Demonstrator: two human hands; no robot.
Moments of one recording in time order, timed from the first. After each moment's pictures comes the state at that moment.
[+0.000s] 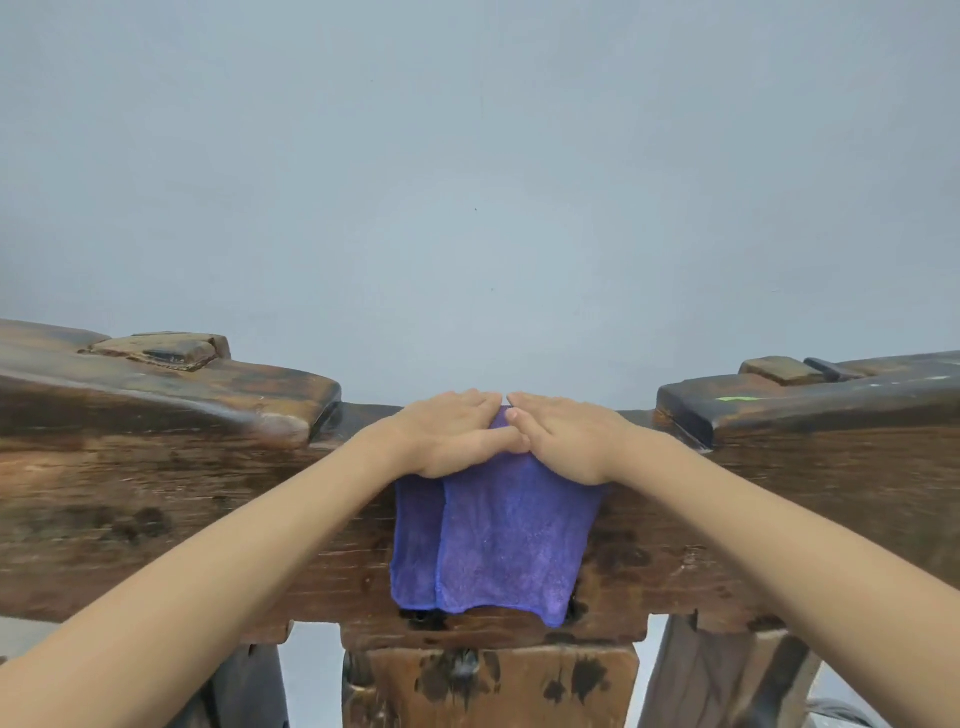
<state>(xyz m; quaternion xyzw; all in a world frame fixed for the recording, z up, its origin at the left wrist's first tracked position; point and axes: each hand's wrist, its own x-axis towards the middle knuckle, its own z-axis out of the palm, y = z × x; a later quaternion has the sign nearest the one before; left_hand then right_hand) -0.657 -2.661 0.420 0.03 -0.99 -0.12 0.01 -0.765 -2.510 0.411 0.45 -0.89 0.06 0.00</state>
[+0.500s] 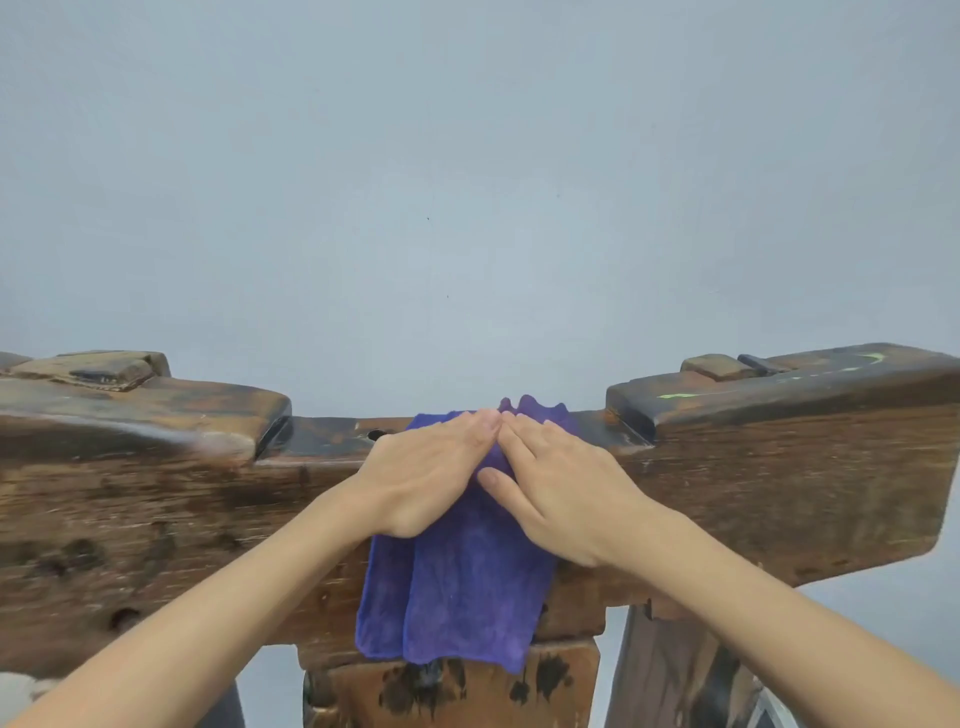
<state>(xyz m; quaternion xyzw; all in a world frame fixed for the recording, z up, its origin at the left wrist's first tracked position) -0.641 -2.635 0.398 -0.01 -0.98 -0.18 0.09 -0.709 -2.455 0.389 0.45 -0.88 0.02 0.15</state>
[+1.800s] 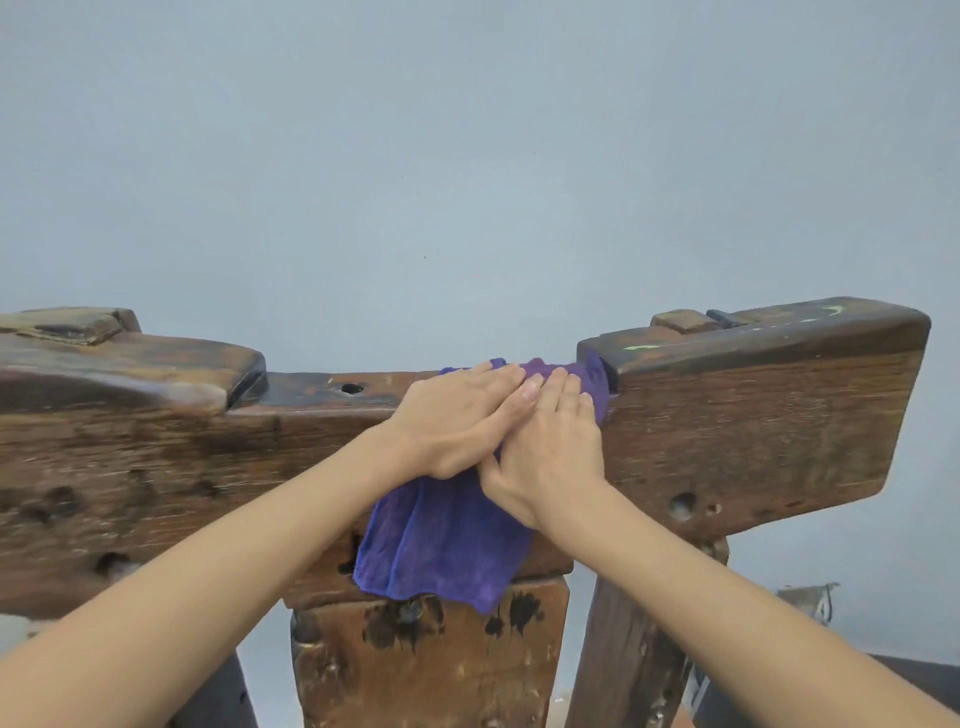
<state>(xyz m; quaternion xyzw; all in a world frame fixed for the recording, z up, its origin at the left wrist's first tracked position) -0.669 -2.587 0.392 -0.09 -0.98 -0.11 0.16 -0.680 -2.456 0.378 0.22 -0.97 -0.02 0.12</state>
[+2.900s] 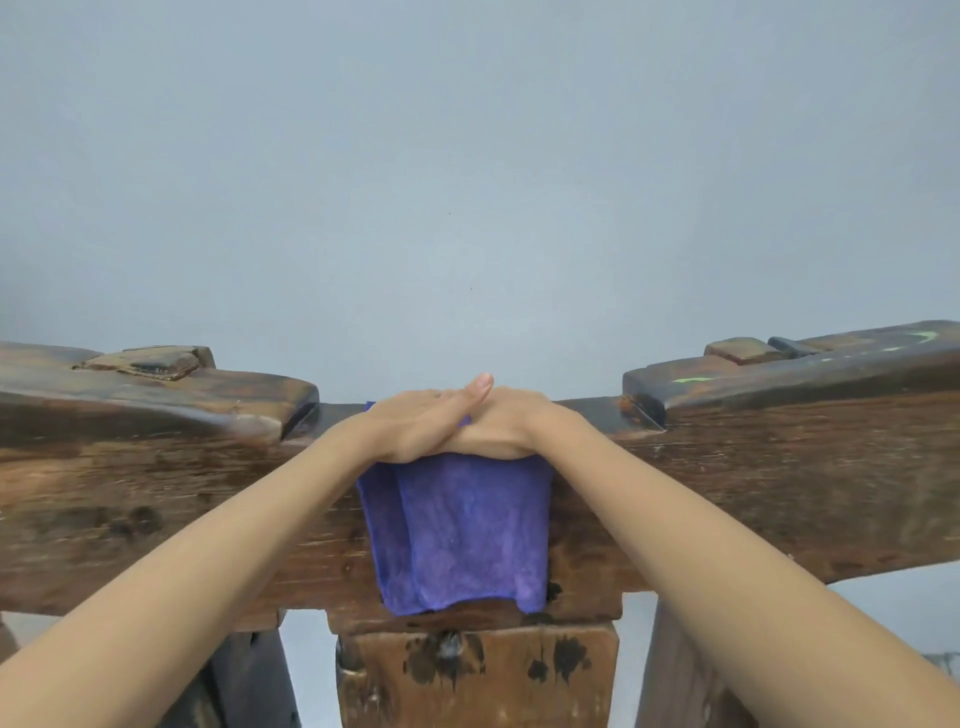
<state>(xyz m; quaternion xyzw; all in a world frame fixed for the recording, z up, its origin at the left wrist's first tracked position) -0.662 -2.656 0.418 0.10 -0.97 -0.23 0.05 -0.741 -2.530 0.428 0.52 -0.85 0.08 -0.06</state>
